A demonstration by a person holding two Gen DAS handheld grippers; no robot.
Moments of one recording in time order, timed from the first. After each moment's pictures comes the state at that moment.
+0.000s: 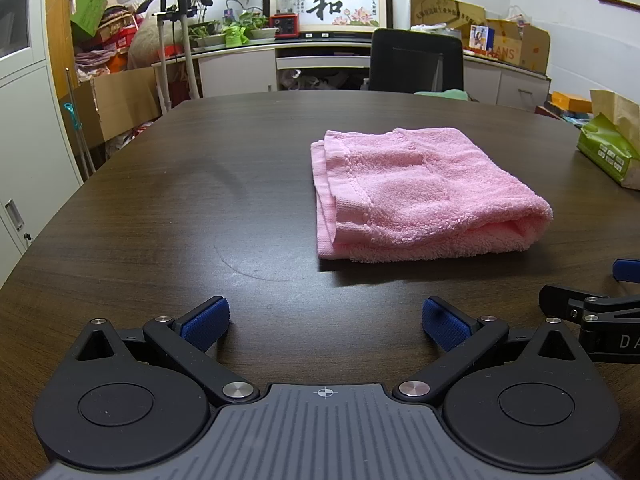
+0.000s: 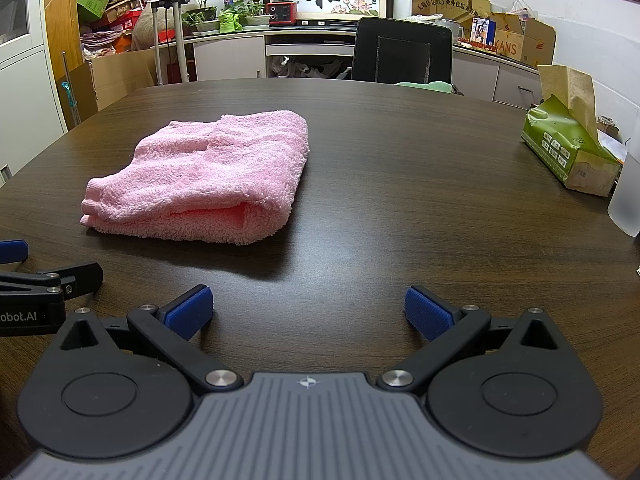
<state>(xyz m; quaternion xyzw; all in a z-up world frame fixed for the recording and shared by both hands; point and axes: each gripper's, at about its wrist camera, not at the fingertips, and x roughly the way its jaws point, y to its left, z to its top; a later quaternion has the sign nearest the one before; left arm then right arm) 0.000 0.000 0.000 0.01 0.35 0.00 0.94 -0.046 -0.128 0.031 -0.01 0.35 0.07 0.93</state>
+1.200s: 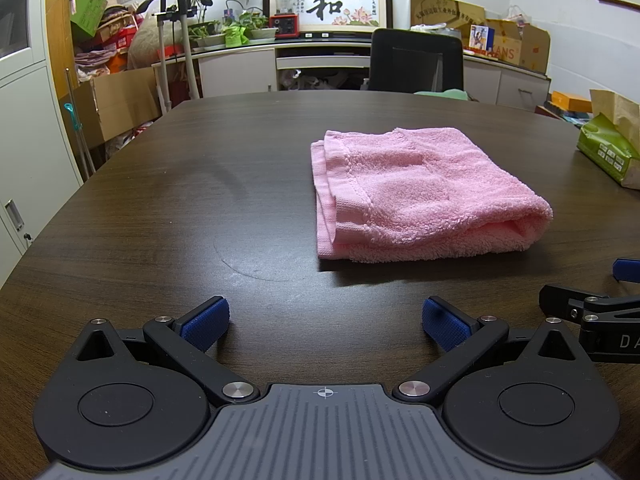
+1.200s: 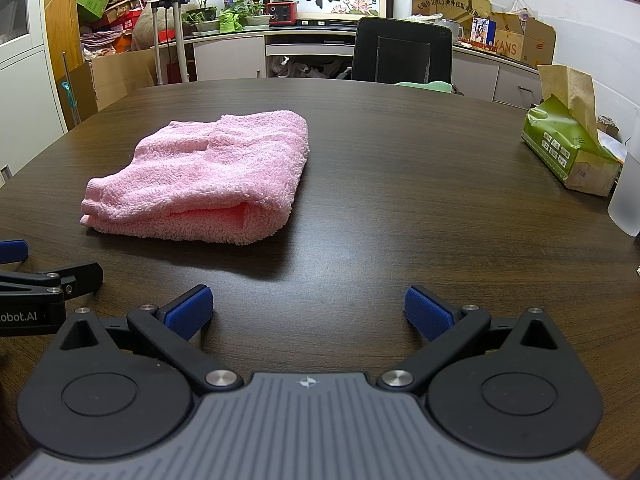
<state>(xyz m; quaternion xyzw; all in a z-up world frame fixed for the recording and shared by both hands) 0.000 0.000 0.000 0.01 0.35 0.00 0.94 -0.047 -0.128 0.031 -0.01 0.35 0.07 0.93</state>
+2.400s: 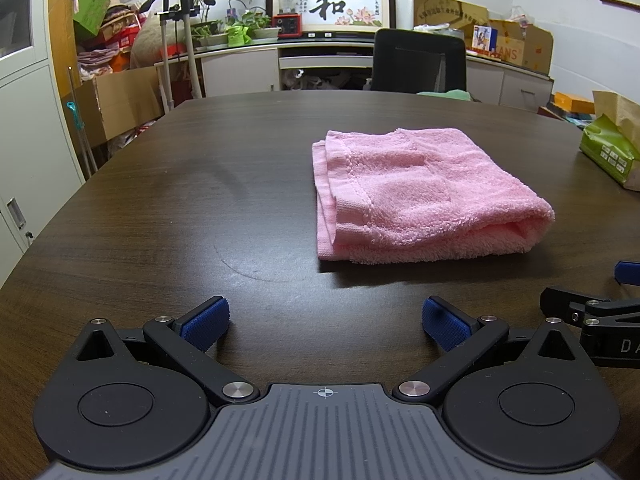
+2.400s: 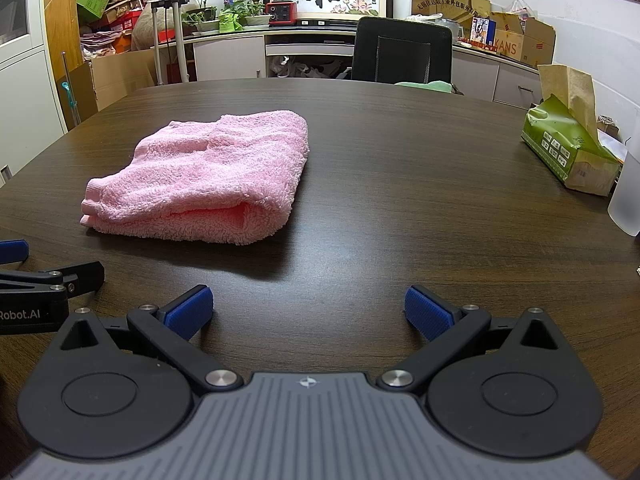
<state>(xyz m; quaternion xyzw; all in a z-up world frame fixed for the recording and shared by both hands) 0.002 0.002 -0.001 0.01 0.35 0.01 0.94 -0.047 -0.128 0.031 -0.01 0.35 0.07 0.93</state>
